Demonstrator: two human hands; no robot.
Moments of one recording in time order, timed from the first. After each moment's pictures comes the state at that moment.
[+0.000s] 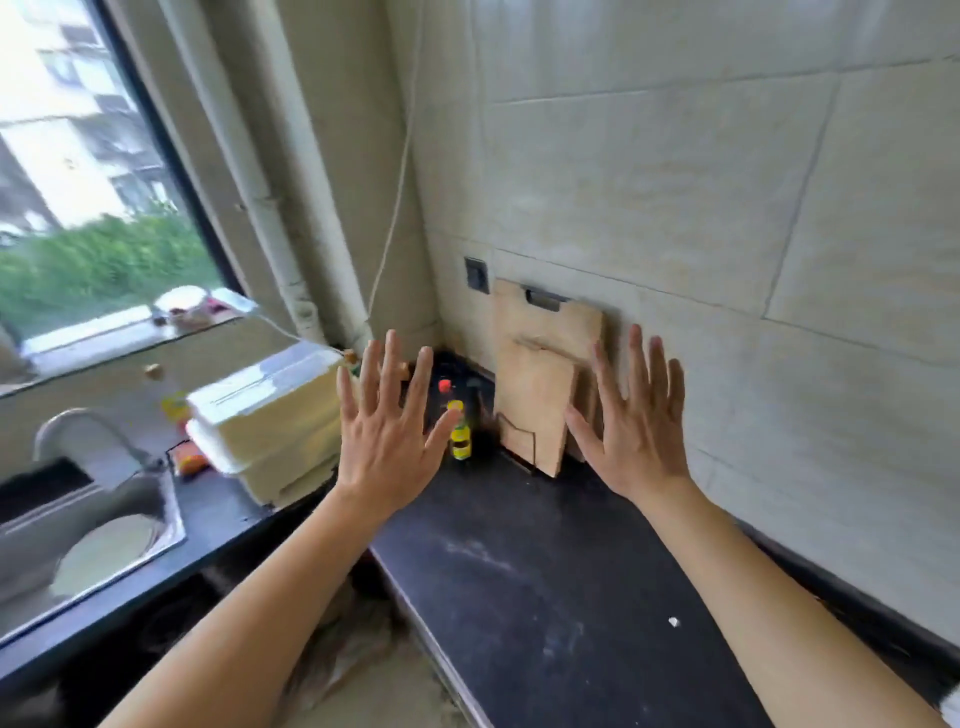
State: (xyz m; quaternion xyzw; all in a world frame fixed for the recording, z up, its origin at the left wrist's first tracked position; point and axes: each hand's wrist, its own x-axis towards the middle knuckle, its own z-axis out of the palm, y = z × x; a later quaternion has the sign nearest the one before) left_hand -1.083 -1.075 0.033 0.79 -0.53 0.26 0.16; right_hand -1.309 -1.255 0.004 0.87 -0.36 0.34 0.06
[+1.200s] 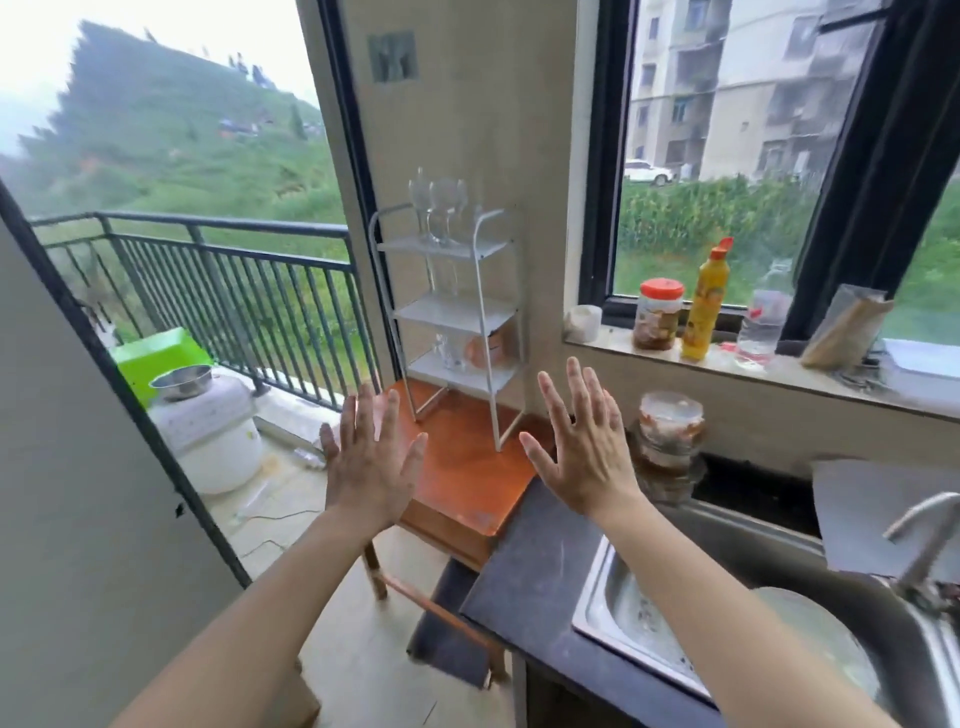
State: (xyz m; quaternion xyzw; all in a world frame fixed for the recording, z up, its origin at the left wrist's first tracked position) left_hand -0.472 -0.240 -0.007 0.97 0.15 0.20 0.05; right_hand -0.381 -0.494 -0.019 0.92 0.26 0.24 -0.17
